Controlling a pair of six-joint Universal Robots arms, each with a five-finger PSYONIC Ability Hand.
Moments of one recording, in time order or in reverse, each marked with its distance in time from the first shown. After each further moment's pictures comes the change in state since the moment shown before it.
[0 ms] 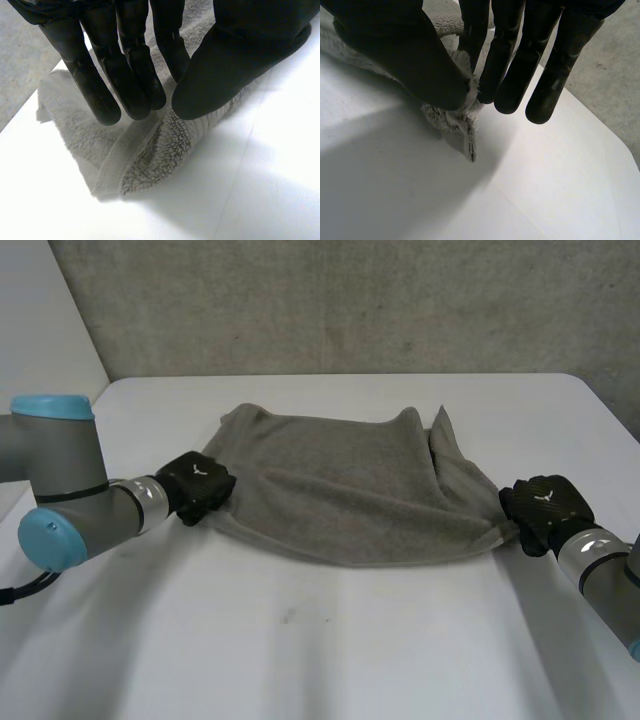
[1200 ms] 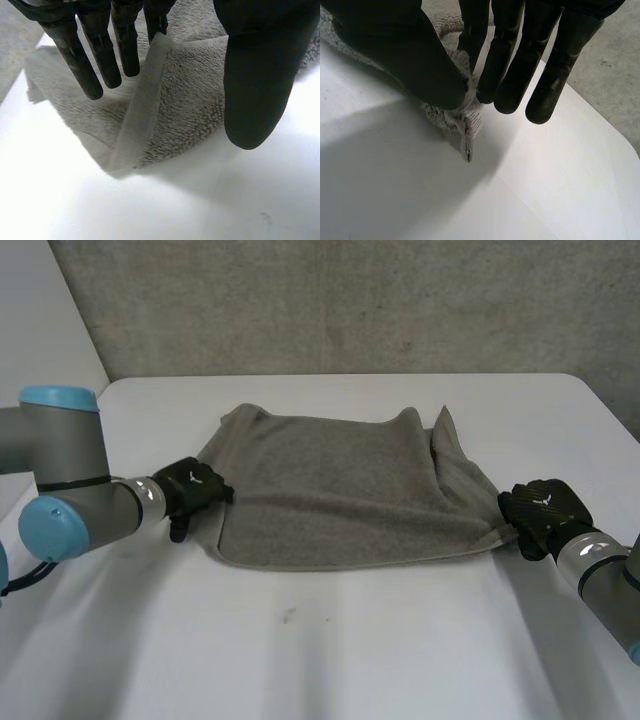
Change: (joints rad) left arm -0.001 -0.047 0.099 -0.141 -0.077 0.151; right arm 0.000 0.004 0.008 0.003 -0.001 -0.009; left_hand -0.695 -0.722 -0.716 -0.716 -0.707; right_hand 0.000 0.000 0.006 0.000 0.002
